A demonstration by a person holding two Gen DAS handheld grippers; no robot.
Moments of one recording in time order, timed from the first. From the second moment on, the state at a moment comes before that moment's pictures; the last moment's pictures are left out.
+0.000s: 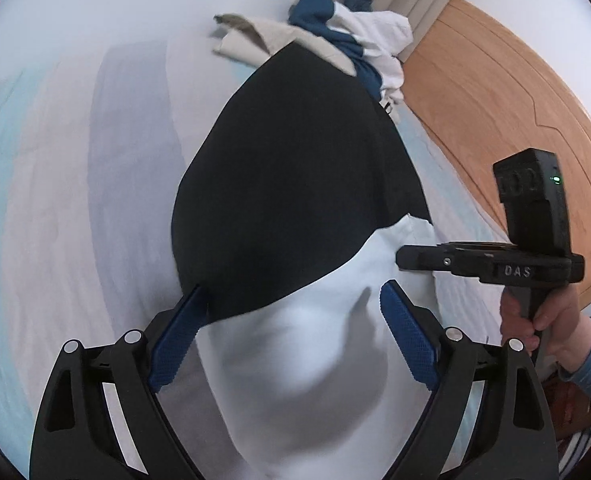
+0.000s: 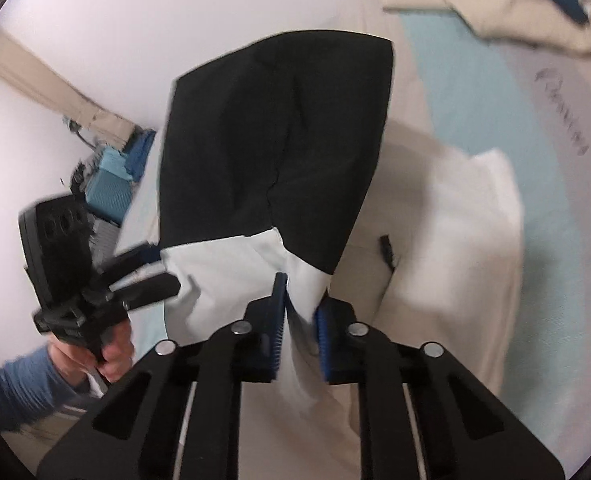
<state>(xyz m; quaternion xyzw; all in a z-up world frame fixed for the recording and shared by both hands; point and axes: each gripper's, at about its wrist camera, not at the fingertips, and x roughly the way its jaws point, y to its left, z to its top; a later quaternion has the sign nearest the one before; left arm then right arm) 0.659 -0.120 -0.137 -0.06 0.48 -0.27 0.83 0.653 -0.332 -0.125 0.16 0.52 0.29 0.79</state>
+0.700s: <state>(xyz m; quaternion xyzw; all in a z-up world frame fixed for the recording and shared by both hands) 0.696 -0.196 -0.187 0.03 0.51 -0.22 0.83 0.644 -0.356 -0.183 0.03 0.57 0.16 0.80</state>
